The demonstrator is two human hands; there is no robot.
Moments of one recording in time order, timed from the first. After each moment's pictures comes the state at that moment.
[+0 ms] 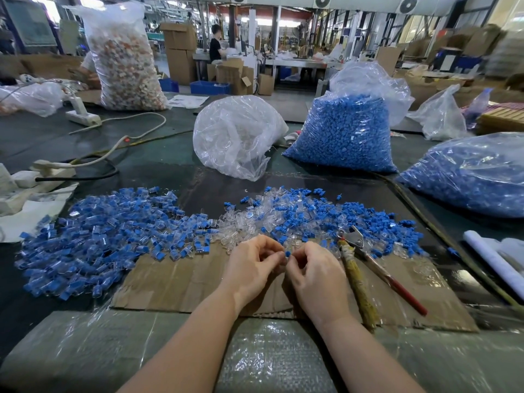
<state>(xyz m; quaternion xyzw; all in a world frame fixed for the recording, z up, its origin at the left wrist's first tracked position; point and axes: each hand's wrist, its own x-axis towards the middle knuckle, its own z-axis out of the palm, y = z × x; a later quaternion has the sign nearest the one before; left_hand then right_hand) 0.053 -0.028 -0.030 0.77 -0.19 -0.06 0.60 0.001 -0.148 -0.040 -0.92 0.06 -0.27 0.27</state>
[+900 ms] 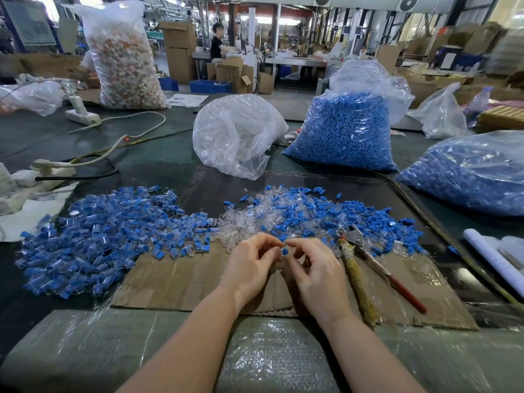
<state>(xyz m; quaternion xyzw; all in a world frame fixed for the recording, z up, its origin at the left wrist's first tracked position) 0.052 -0.027 -0.031 0.77 -0.18 -0.05 0.60 -0.004 -0.150 -0.036 -0.90 0.00 -0.27 0.34</state>
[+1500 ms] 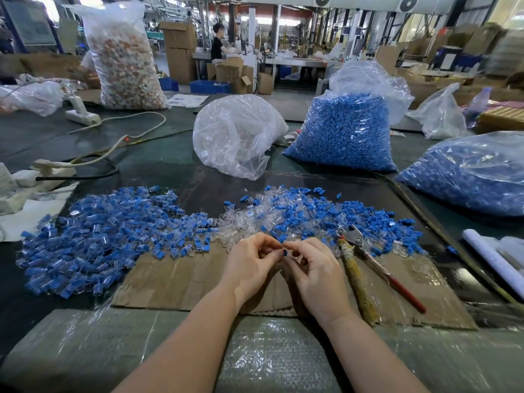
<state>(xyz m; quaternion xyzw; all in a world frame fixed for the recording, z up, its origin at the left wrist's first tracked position) 0.056 -0.028 -0.031 0.80 -0.17 -0.04 0.57 -0.003 -0.150 -0.033 -0.90 -0.02 -0.27 0.33</state>
